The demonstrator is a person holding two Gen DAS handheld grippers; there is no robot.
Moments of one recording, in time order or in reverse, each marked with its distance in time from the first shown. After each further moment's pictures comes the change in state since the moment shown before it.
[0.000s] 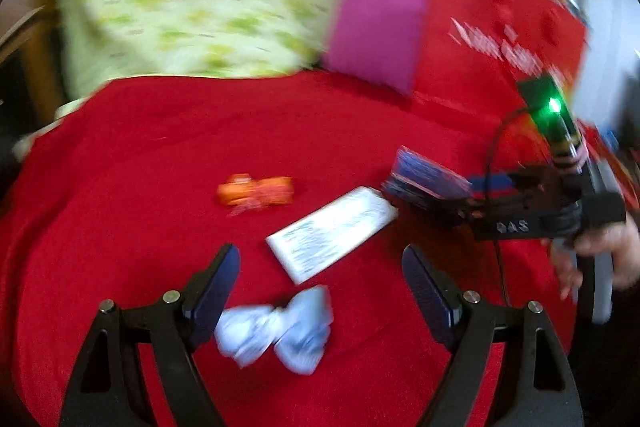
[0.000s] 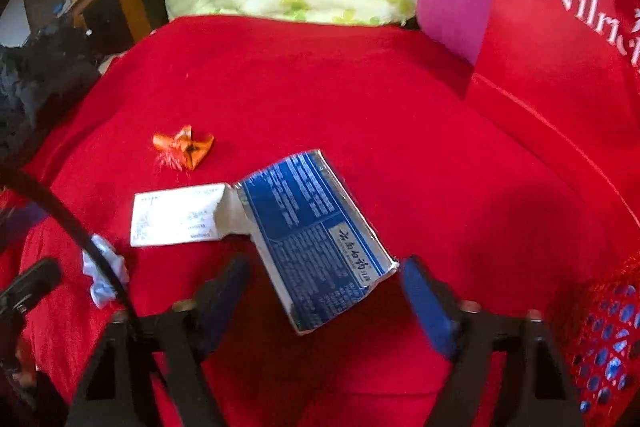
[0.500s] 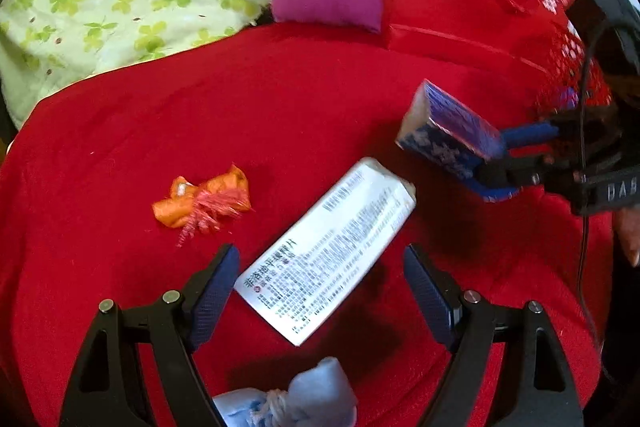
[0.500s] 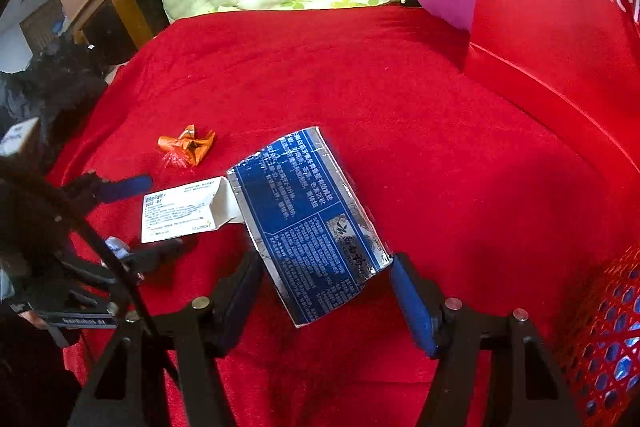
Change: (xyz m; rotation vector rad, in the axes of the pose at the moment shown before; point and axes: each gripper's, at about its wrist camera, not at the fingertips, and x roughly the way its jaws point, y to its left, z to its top) left arm 0.076 -0.003 0.015 0.160 0.149 -0.042; right arm -0.001 -0.016 -0.001 0.078 0.029 0.098
